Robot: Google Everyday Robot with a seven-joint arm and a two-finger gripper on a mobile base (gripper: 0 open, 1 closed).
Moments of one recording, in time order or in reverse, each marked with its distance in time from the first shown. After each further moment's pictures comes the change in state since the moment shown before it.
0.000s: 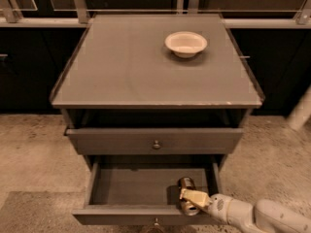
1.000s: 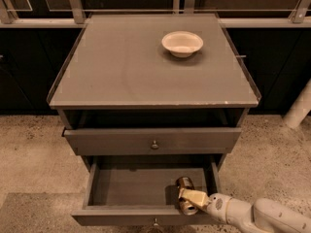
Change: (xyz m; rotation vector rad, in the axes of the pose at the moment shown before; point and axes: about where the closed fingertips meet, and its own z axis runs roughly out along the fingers) arm 0.000 0.000 0.000 0.000 0.000 0.000
